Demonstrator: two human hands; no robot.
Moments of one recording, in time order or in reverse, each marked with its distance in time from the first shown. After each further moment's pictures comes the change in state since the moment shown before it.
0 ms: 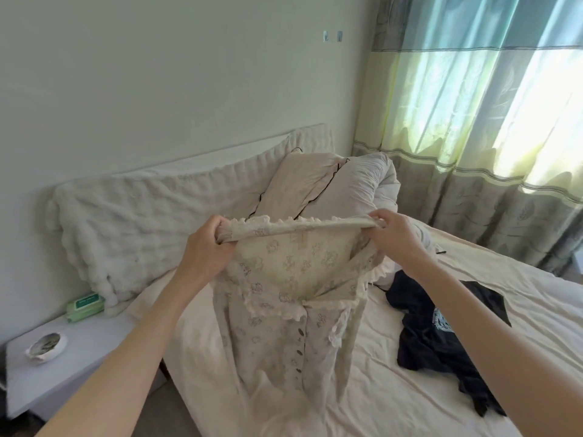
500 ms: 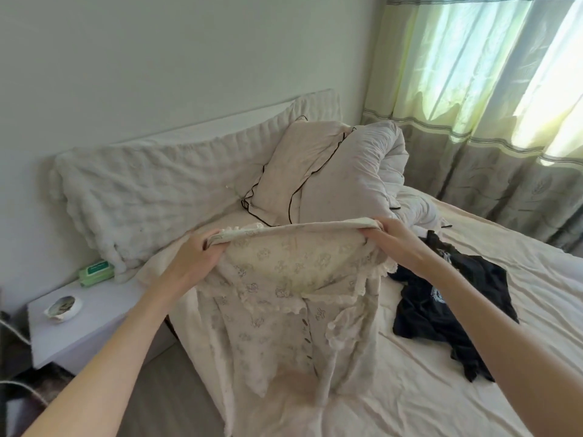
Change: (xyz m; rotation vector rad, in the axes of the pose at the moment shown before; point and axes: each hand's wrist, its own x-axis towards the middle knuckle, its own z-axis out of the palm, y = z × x) left_hand -0.043 -0.025 0.006 -0.046 -0.277 -0.126; right_hand -0.029 0.041 -0.012 0.016 -0.358 -0.030
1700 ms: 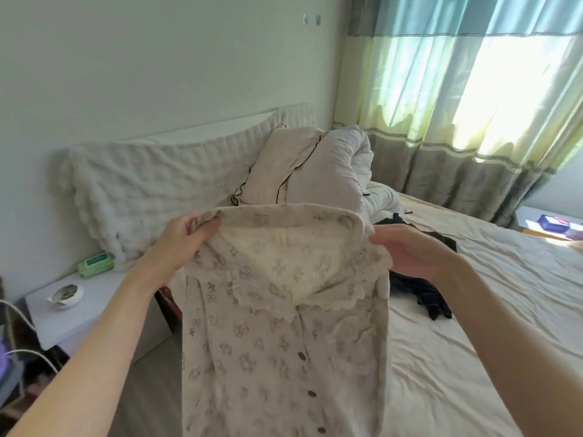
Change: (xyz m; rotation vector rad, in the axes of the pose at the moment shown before) left_hand -0.178 -0.016 -0.060 -0.387 -0.023 0.080; right_hand -0.211 -0.039 0.049 0.828 -0.314 0.162
